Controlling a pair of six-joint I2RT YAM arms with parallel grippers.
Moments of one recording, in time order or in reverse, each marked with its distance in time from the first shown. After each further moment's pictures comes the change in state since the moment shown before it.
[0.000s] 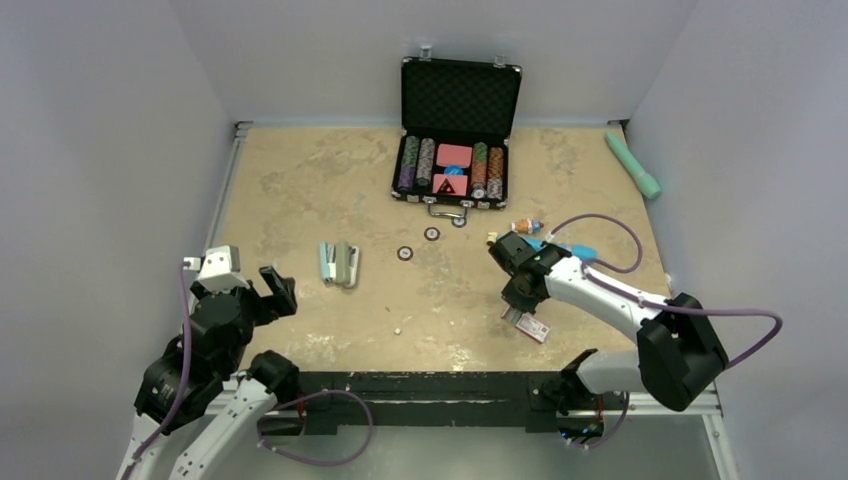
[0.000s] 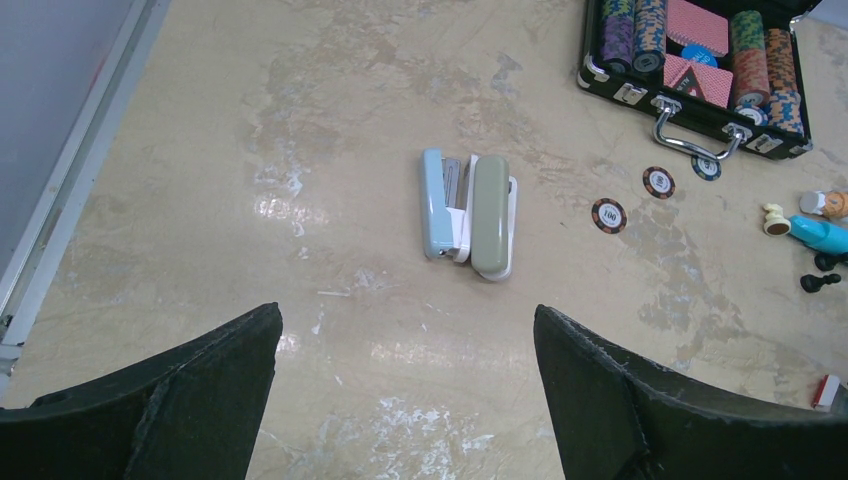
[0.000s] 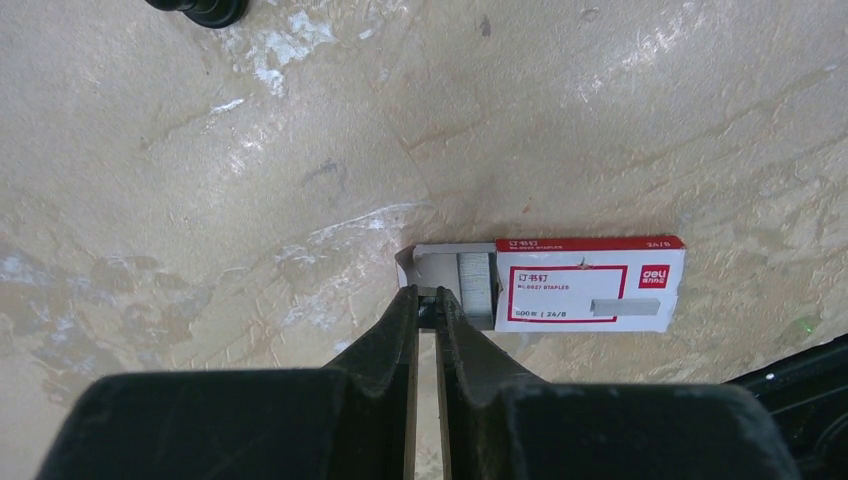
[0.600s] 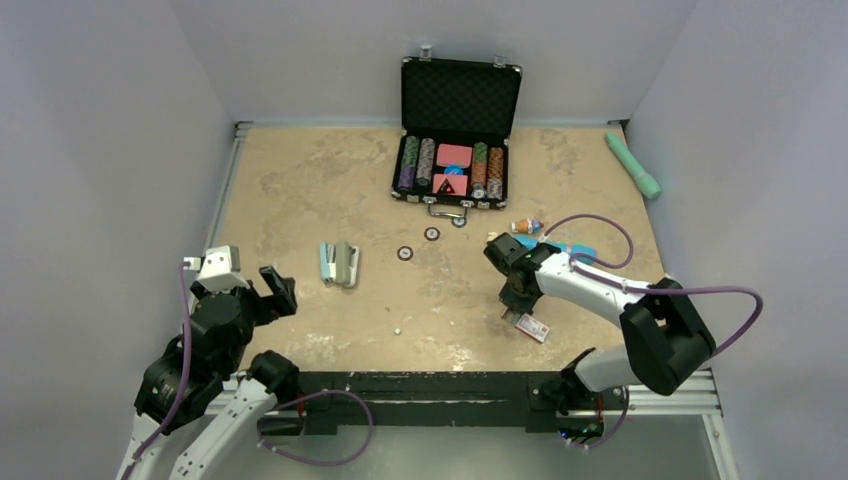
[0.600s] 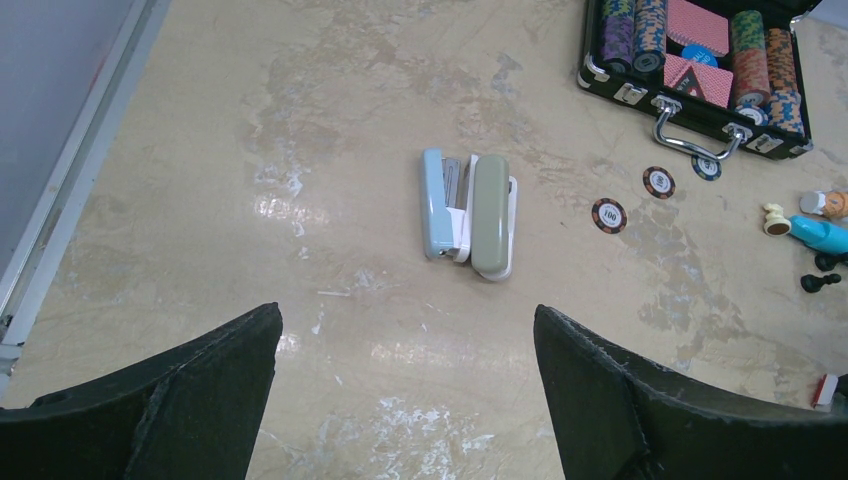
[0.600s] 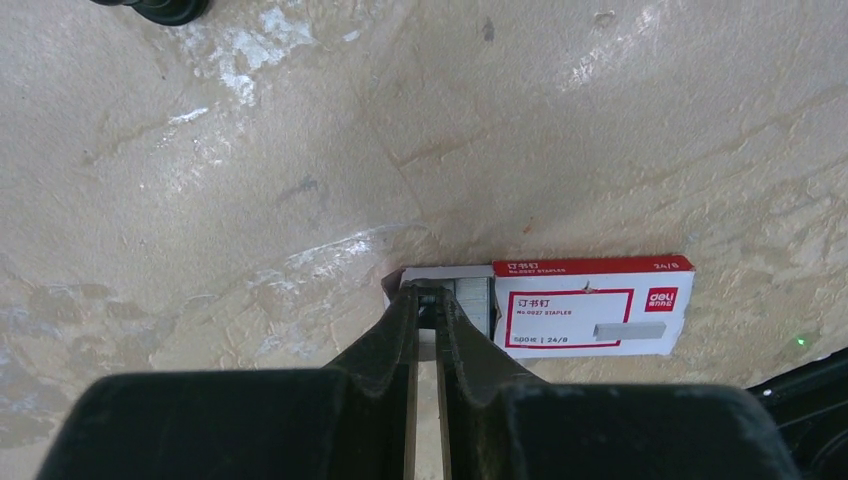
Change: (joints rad) left arm 0.000 0.000 0.000 0.000 0.000 0.000; right arm 0.000 0.084 0.000 0.023 -0.001 -0.020
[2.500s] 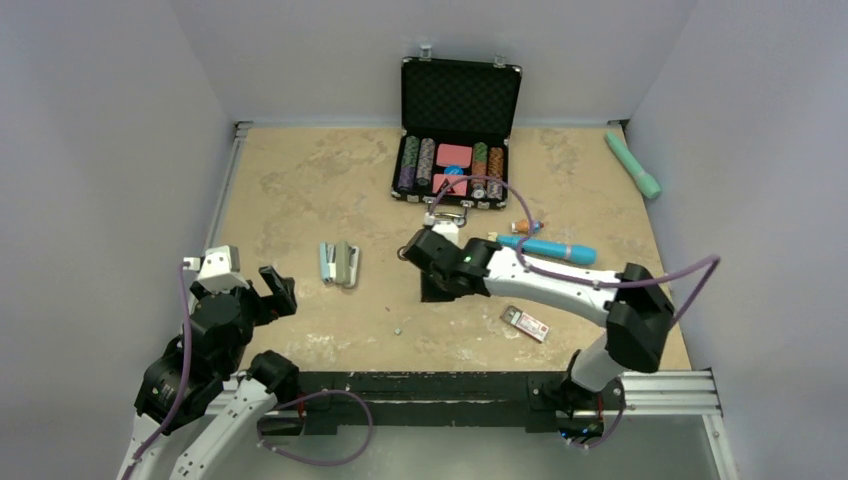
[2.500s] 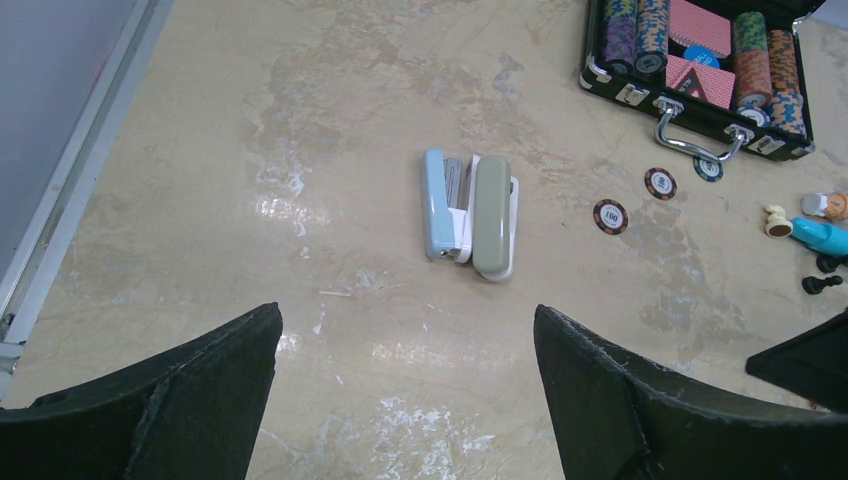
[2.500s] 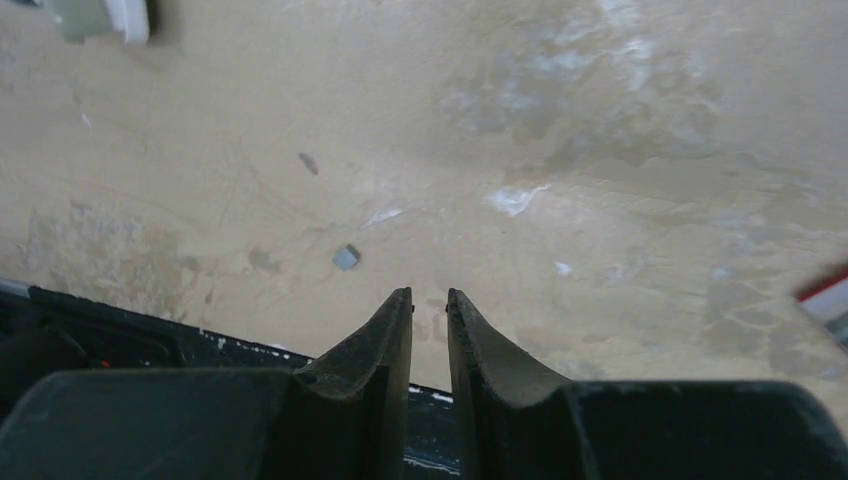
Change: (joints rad) left arm 0.006 0.000 0.000 0.000 0.000 0.000; right arm 0.399 0.130 0.418 0.084 -0.093 -0.310
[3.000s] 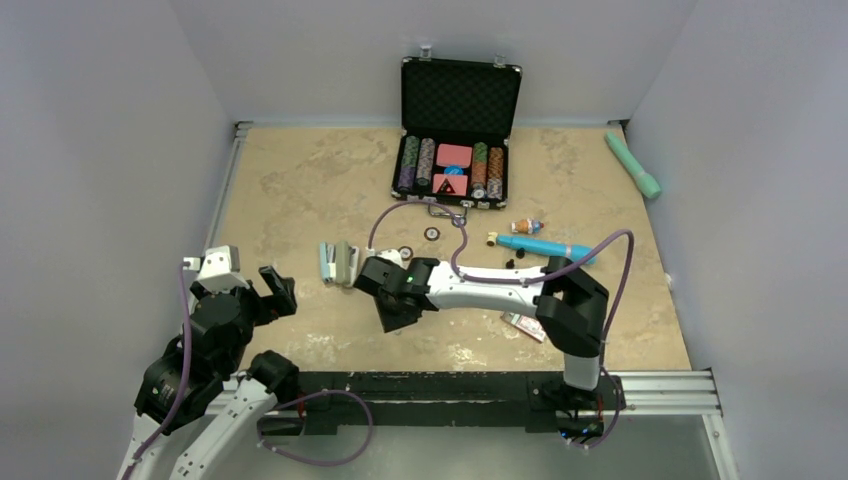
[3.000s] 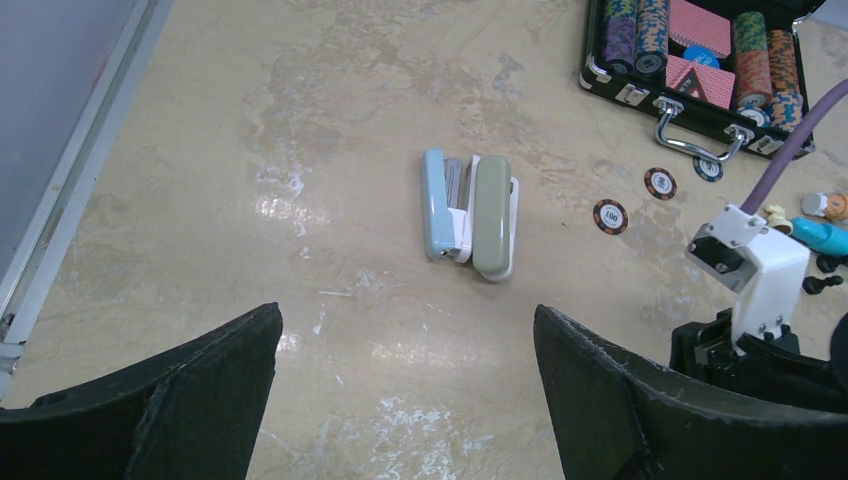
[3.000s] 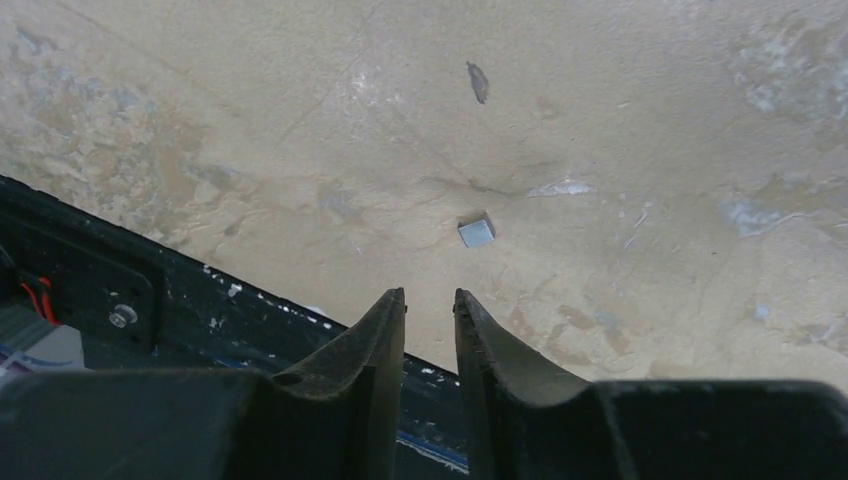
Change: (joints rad) left arm 0.000 0.000 0.000 0.000 0.000 0.000; right arm 0.183 0.334 0.222 0.024 -0.113 -0.122
